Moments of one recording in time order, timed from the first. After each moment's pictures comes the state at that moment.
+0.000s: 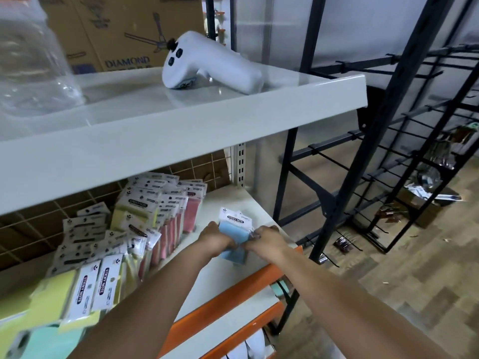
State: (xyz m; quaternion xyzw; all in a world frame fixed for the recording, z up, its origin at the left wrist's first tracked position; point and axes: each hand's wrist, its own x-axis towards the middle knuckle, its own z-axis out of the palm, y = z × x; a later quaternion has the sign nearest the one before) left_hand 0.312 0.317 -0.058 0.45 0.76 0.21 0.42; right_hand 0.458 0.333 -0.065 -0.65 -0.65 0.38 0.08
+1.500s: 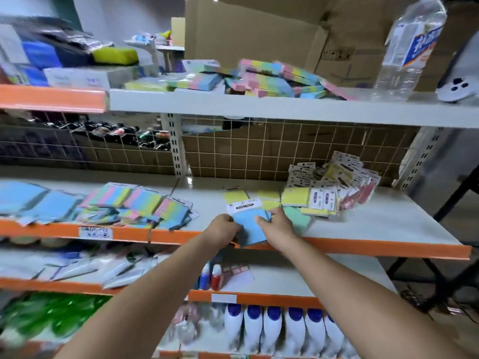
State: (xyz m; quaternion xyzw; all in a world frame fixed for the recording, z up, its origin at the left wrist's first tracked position) left_hand 0.051 -0.145 0.012 0.25 0.76 0.47 0.38; right_hand 0.154 -0.044 -0.003 -0.48 -0.75 0.42 0.16
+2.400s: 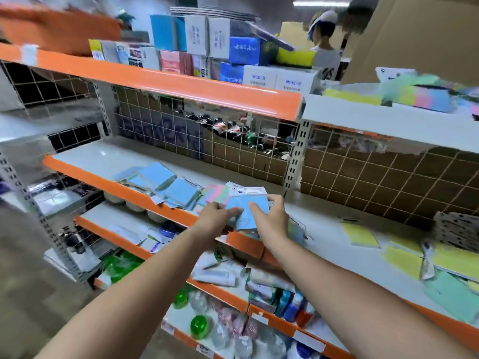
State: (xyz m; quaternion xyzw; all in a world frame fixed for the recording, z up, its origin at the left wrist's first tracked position) left_hand -0.183 -0.325 0.012 0.08 0.75 0.61 0.25; right_hand -0.124 -0.212 -0.001 -0.35 -0.75 0.51 0.25
